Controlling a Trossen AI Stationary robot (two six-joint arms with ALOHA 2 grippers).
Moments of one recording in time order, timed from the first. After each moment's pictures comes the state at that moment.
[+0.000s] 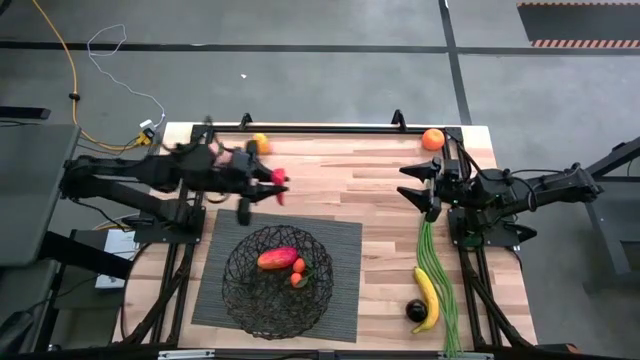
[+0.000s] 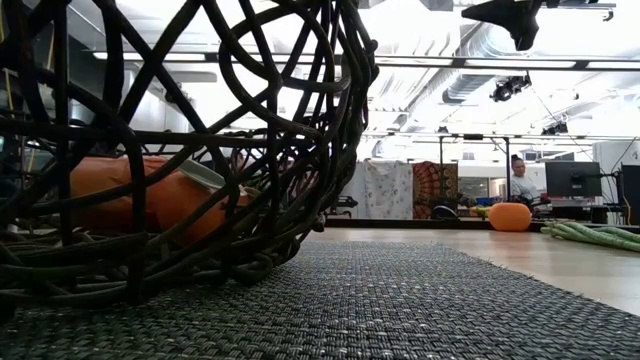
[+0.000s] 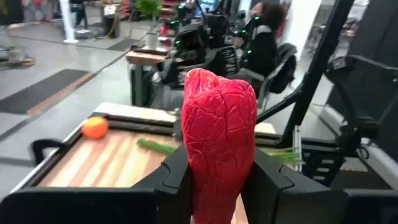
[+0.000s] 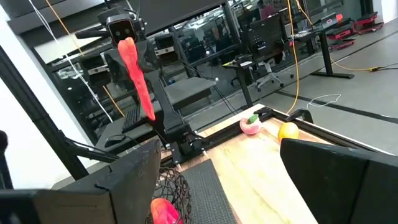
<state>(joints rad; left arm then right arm) 0.06 0.95 1.04 -0.22 -0.08 -0.13 0.19 0.55 0.54 0.07 0.44 0.36</state>
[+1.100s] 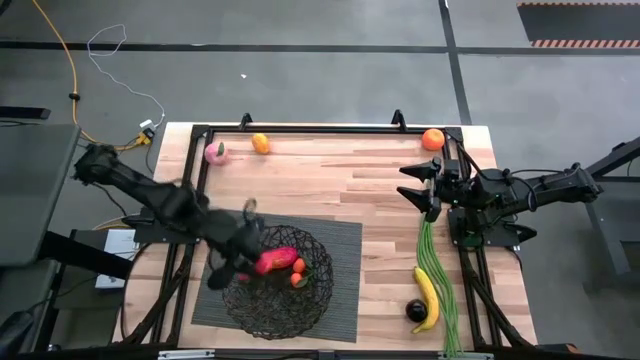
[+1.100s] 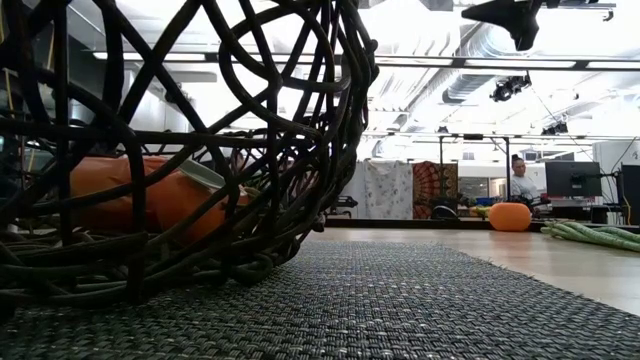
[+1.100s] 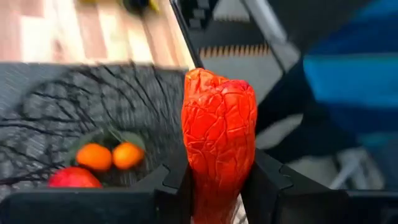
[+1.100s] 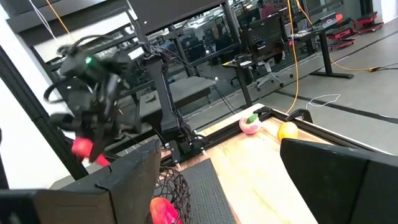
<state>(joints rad) -0.36 1.16 1.04 -0.54 0.14 -0.34 0.19 0.55 0.54 0.06 0.44 0.36</state>
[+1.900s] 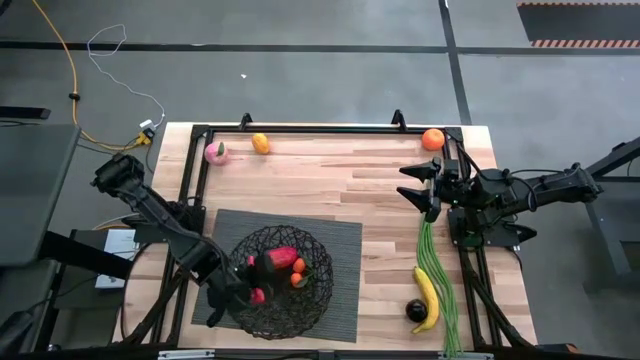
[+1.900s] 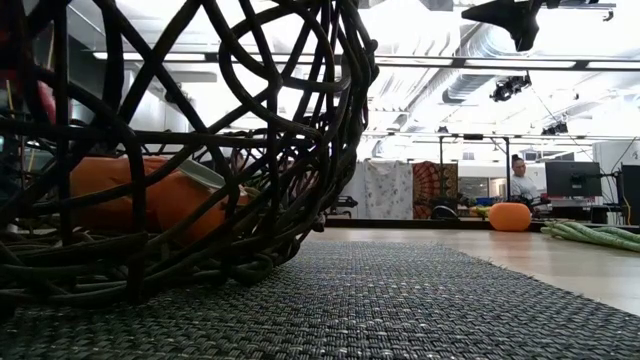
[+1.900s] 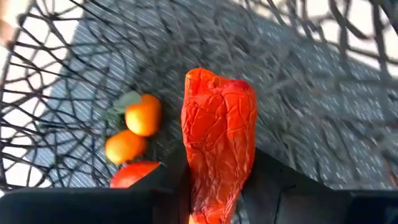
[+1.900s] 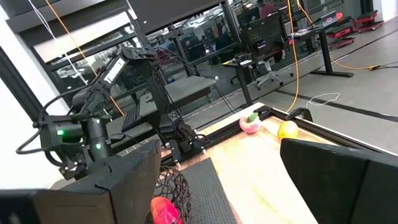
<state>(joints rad) -0.62 1.44 1.04 -0.72 -0.19 0.48 0.19 0.55 0.54 0.06 0.44 0.37</state>
